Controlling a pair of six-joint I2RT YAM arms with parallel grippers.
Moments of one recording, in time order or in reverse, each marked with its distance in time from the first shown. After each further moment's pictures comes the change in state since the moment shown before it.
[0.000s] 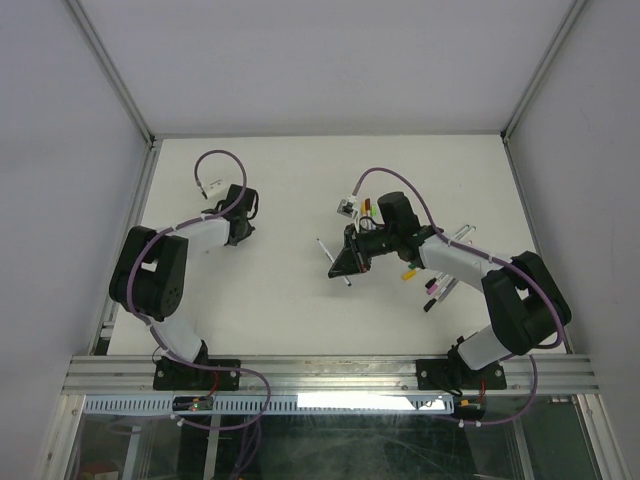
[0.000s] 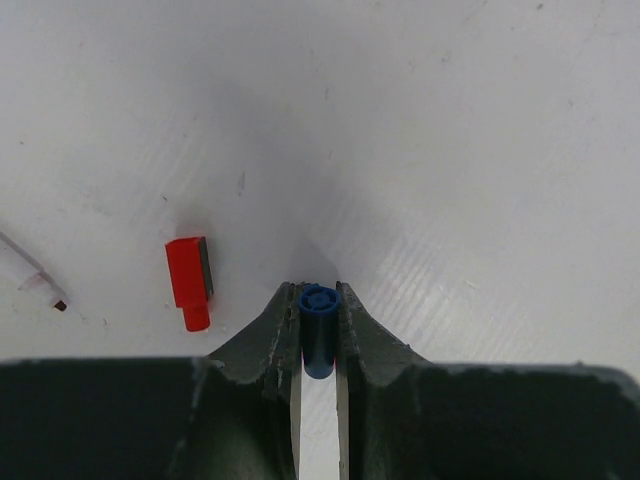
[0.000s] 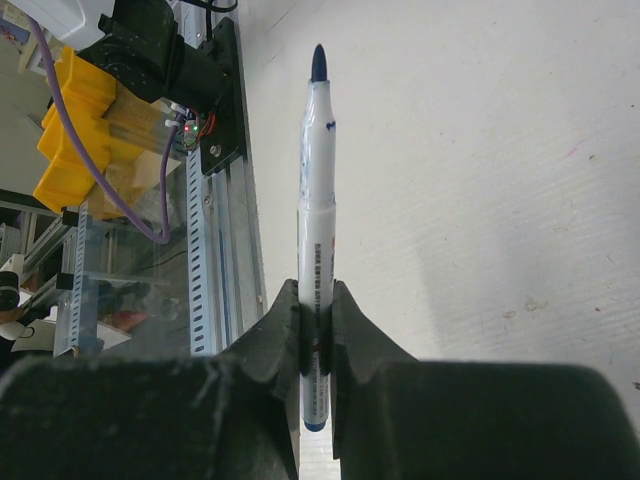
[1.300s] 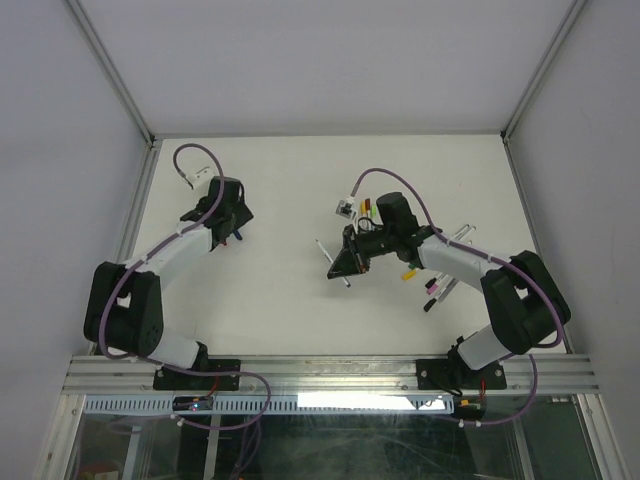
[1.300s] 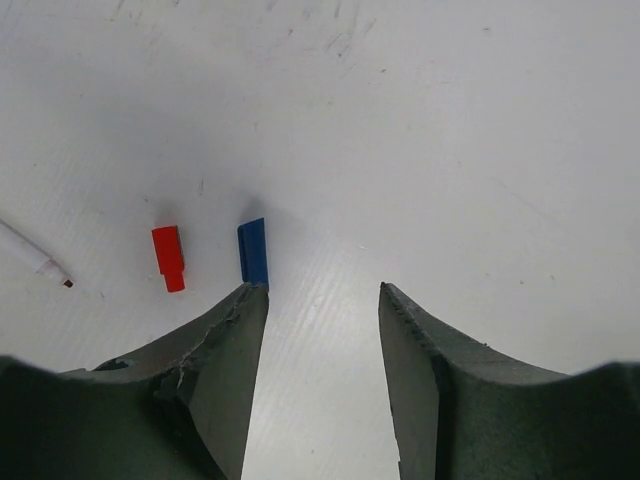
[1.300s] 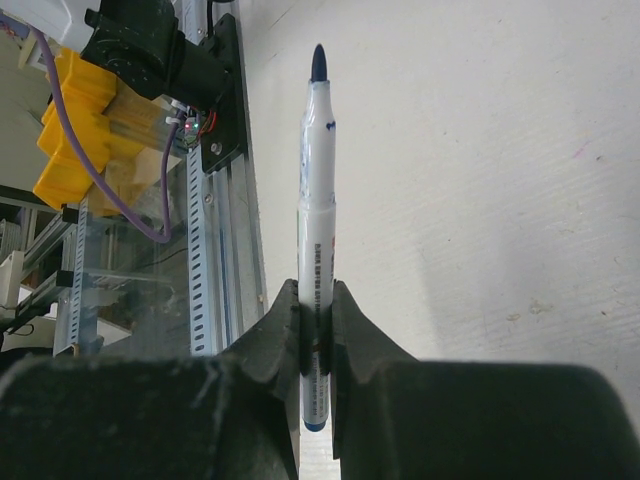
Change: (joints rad) left arm 0.025 -0.201 -0.011 -0.012 0.089 0.002; right arm 0.006 0.003 0.002 0.000 0.001 -0.003
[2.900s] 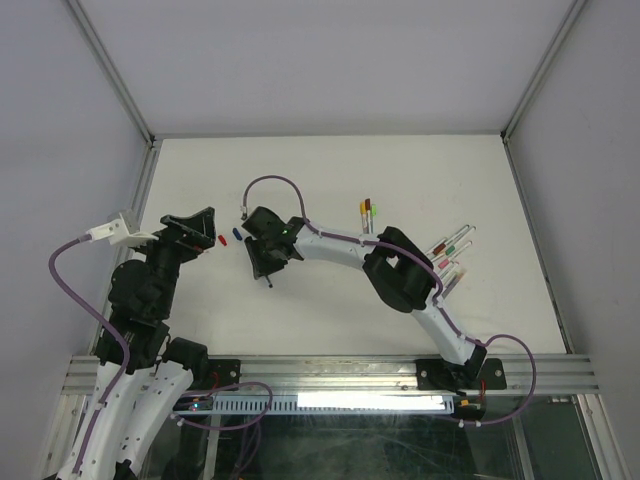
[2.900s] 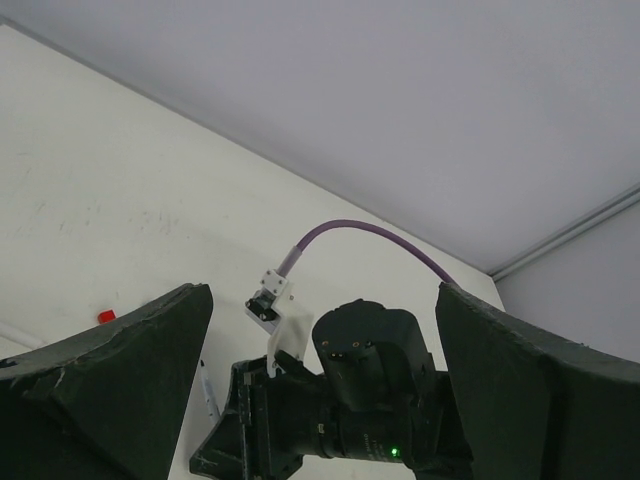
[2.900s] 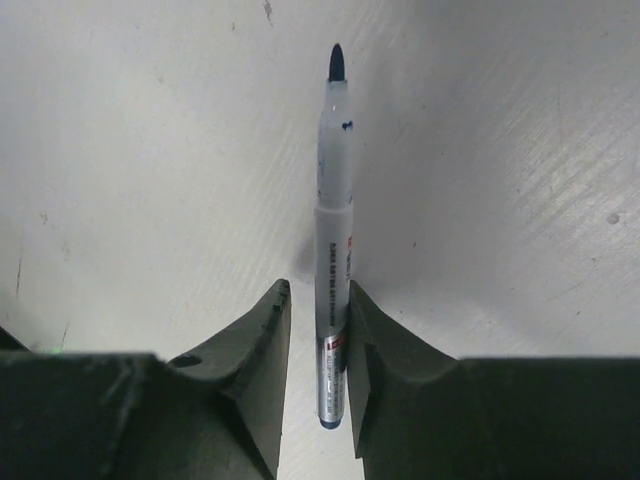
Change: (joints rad) left arm 0.000 -1.147 -0.257 -0.013 0.118 0.133; right arm 0.484 0.768 0.989 -0.522 0.955 0.452
